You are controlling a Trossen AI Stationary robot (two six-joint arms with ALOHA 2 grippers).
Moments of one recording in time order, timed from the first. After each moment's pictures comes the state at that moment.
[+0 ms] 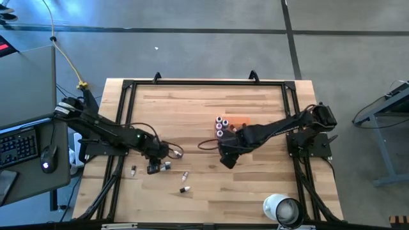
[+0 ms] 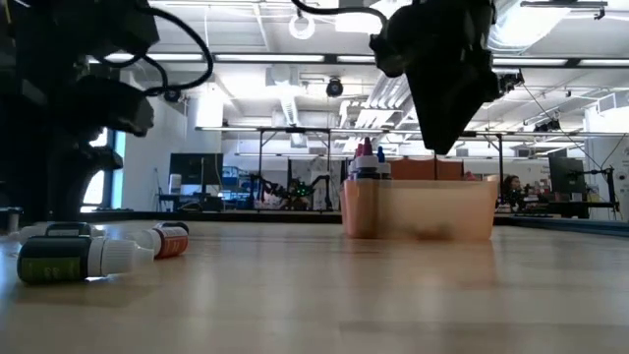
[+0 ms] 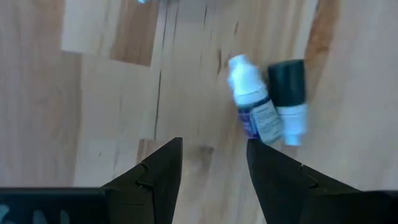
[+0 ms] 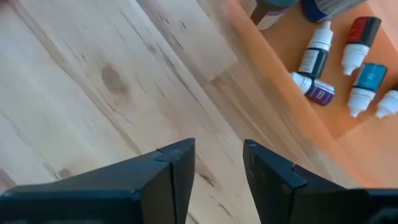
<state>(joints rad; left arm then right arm) -0.31 1.28 0.59 -0.55 0.06 -0.50 0.21 1.73 1.32 -0.96 0.12 0.88</state>
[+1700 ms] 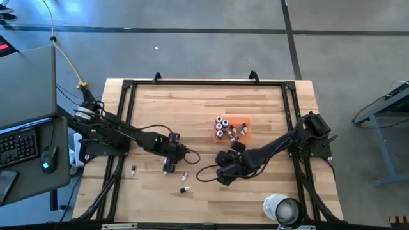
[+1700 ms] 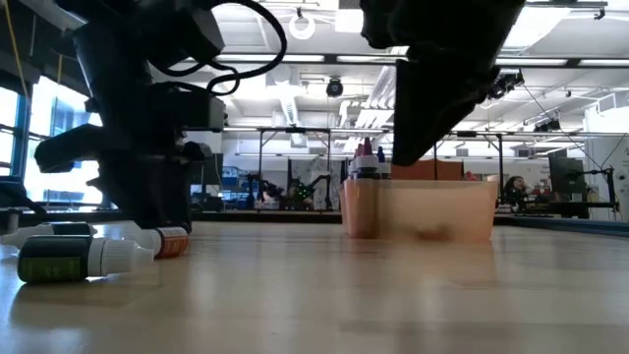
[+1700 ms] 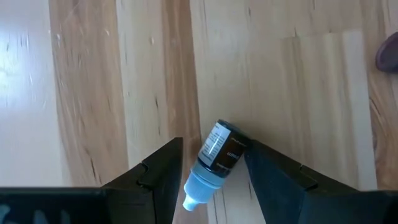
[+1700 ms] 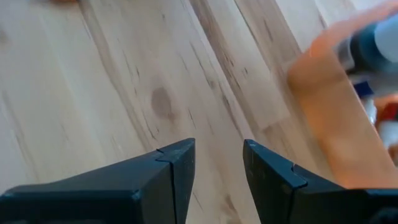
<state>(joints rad) -0.24 1.58 0.76 -0.33 -0.18 -0.10 0.43 1.86 1.32 -0.75 0.45 0.79</state>
